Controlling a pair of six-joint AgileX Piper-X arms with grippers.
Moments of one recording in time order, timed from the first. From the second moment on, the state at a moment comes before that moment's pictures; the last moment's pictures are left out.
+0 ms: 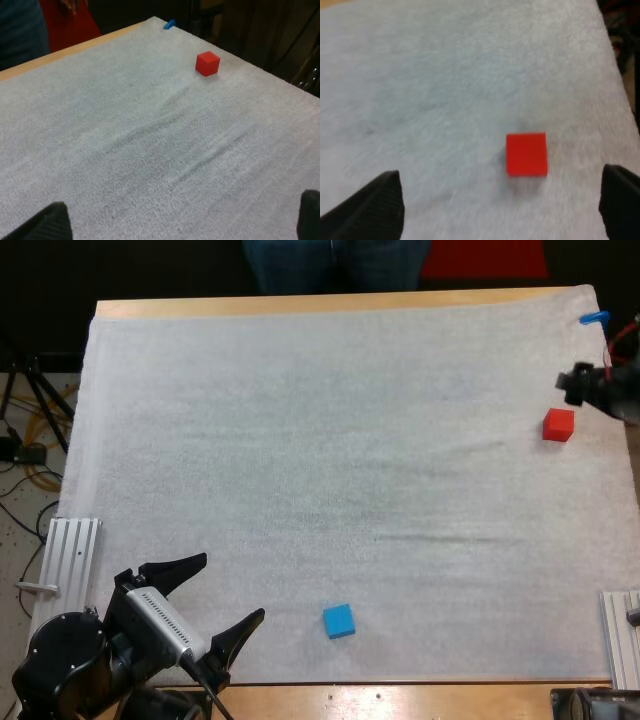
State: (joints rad) left arm -0.36 0.28 -0.81 1.04 0.41 -1.71; right arm -0.05 1.47 -1.31 0.83 0.00 -1.71
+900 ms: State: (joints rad) left arm -0.36 0.29 -0.81 1.04 0.41 -1.72; right arm -0.05 2.02 -1.42 0.77 0.05 -1.71
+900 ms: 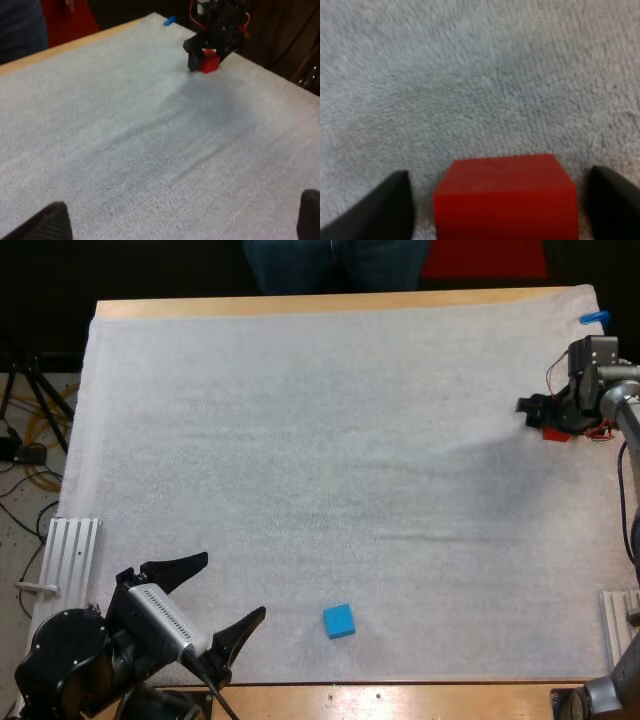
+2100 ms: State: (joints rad) left arm -0.36 0.31 -0.81 1.07 0.41 -1.72; right arm 0.38 1.23 -1.37 1.19 0.10 -1.68
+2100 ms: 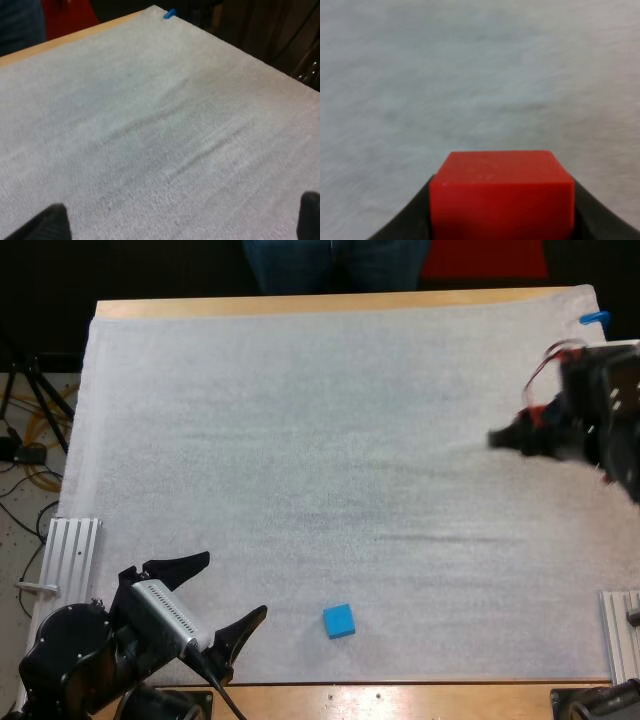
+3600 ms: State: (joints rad) left arm -0.36 0.14 -0.87 1.51 0.42 -1.70; right arm 1.30 1.61 -1.21 0.97 0.16 -1.37
